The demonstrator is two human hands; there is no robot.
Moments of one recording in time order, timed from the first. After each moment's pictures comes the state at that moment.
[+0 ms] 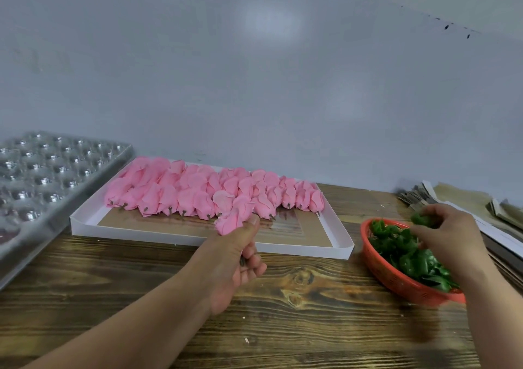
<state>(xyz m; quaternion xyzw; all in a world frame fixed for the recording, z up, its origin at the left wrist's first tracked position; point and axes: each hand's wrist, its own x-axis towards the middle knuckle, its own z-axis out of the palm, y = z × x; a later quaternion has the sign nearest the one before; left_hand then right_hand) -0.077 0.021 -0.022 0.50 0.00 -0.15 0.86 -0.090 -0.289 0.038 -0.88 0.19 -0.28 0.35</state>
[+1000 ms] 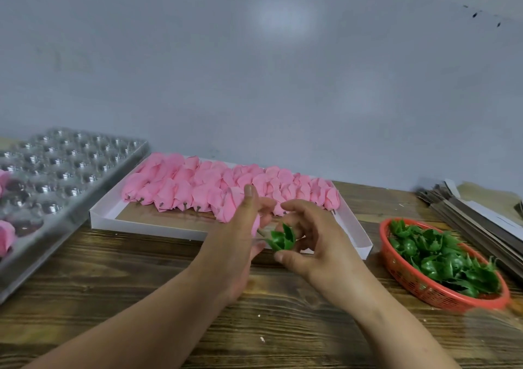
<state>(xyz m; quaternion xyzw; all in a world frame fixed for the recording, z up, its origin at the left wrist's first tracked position) -0.078 0.025 -0.014 0.54 -0.08 -0.07 0.83 -0.098 -0.118 0.003 -0.85 -0.20 -0.11 0.47</state>
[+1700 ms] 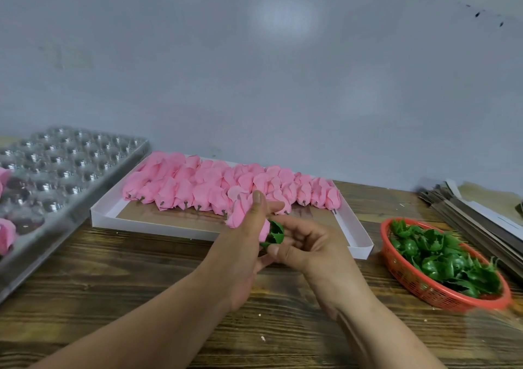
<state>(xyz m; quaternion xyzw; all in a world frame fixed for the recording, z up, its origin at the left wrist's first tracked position) -0.083 0.021 -0.014 0.55 -0.05 -0.10 0.83 -0.101 -0.100 -0.002 -0.70 -0.13 -0.02 0.70</state>
